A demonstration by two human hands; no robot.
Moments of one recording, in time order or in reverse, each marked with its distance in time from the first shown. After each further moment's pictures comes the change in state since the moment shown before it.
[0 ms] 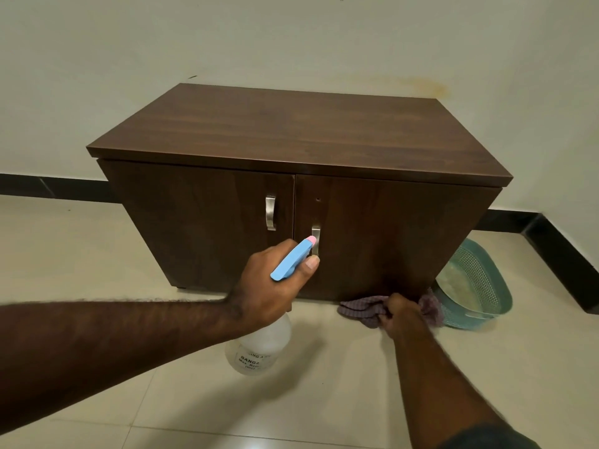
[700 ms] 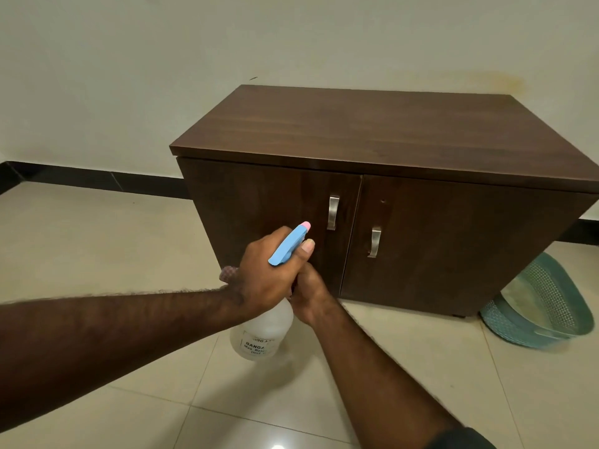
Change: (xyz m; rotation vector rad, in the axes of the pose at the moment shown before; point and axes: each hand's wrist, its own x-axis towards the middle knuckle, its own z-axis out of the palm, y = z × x) left_hand -0.014 -0.031 -0.073 0.062 0.154 -0.114; right_hand -0.171 0.088 0.194 -0.134 -0.948 0.025
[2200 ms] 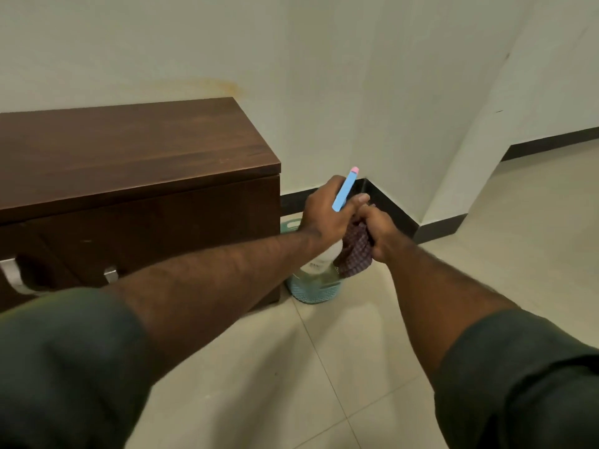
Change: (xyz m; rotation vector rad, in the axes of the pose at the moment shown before) left_hand 0.076 0.241 0.388 -0.347 -0.409 0.311; right_hand -0.235 -0.232 -0.404 0.017 0.717 -0.373
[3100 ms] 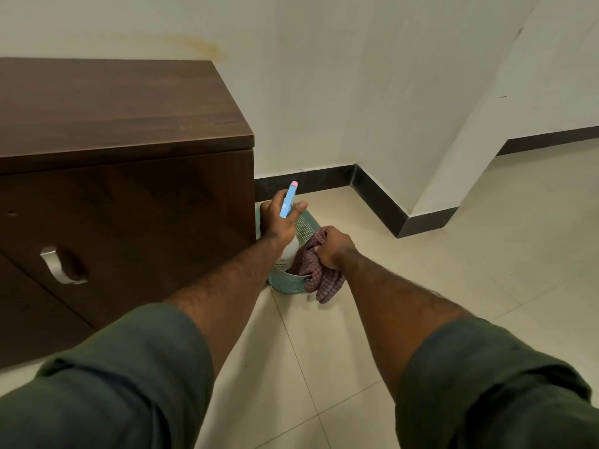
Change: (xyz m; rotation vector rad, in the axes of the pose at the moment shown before) left_hand 0.013 -0.133 0.037 -0.012 0.177 -0.453; right_hand 0.043 0.074 0.007 -1.206 0.143 -0.032
